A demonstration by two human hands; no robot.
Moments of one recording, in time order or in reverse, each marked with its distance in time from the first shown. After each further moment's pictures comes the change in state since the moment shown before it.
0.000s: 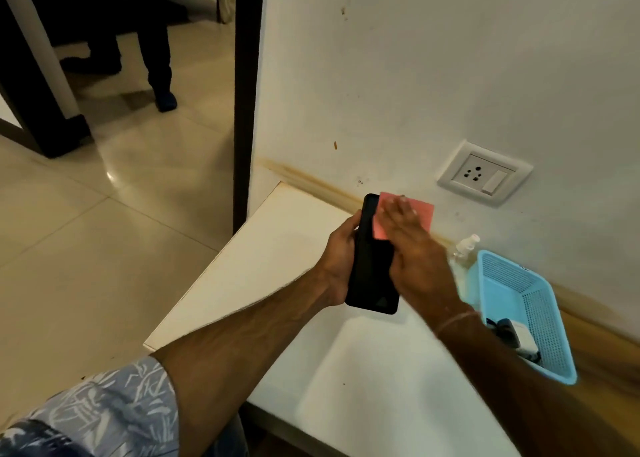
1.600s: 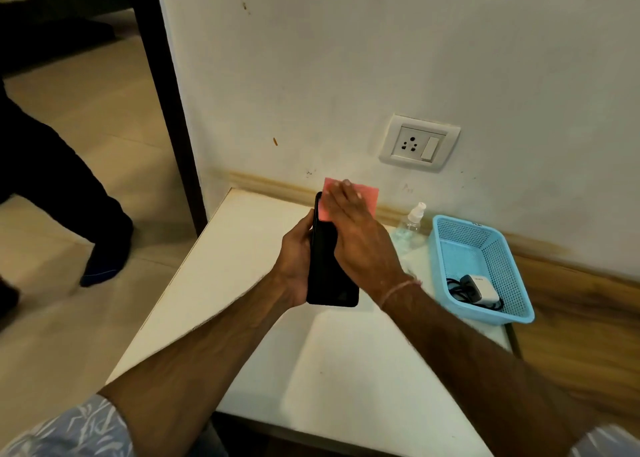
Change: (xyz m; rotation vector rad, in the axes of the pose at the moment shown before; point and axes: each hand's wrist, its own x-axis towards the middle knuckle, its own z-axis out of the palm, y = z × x) left_hand 0.001 -0.010 -0.004 0.071 0.020 -0.022; right_hand 0.001 -0.002 0.006 0.012 0.013 0.060
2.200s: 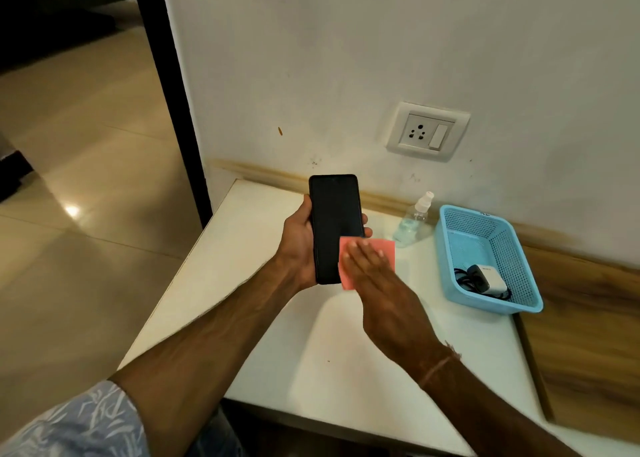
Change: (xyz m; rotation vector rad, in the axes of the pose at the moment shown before) left_hand 0.005 0.000 -0.001 -0.111 -0.098 -0.018; right_hand -0.102 0.010 0.013 -0.117 0.007 -0.165
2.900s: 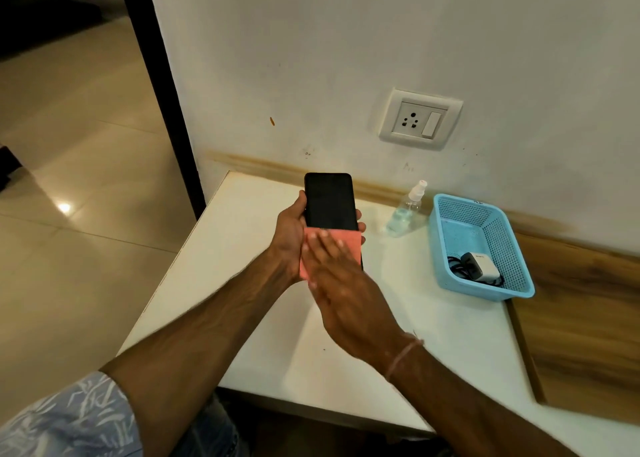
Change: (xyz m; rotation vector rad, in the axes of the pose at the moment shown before) left_hand -0.006 -0.001 0.001 0.014 0.102 -0.018; right_hand 0.009 -0.036 0.014 0.051 -0.104 -0.004
